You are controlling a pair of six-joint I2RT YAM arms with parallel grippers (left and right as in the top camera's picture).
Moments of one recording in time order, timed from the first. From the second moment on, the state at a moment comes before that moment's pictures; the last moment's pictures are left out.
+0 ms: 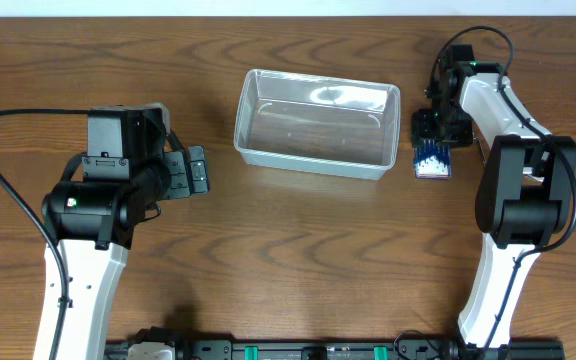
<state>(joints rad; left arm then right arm) -0.08 1.16 1.21 -1.03 0.07 -0.19 -0.01 2.26 1.71 -1.00 0.01 0.06</state>
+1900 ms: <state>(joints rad) -0.08 1.16 1.21 -1.03 0.07 -0.19 0.21 1.79 1.89 -1.00 -0.06 -0.23</state>
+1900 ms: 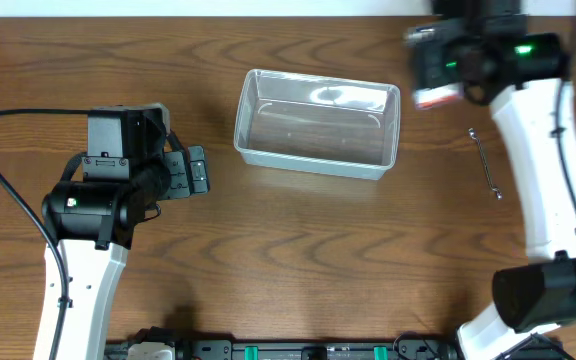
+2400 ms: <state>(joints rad) -0.08 1.16 1.21 -1.03 0.07 -0.19 0.43 2.09 1.89 -0.95 -0.21 -0.85</state>
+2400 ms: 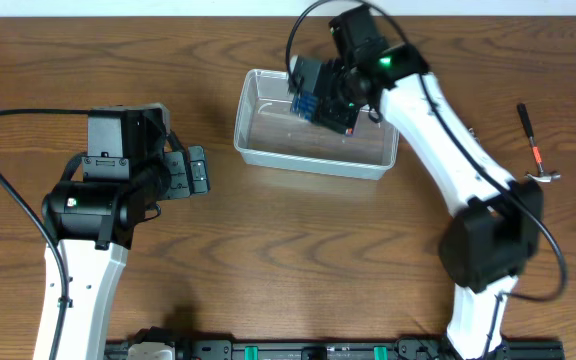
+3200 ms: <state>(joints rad) -0.08 1.16 1.21 -1.03 0.07 -0.19 0.43 2.30 1.88 -1.03 -0.22 -0.90</state>
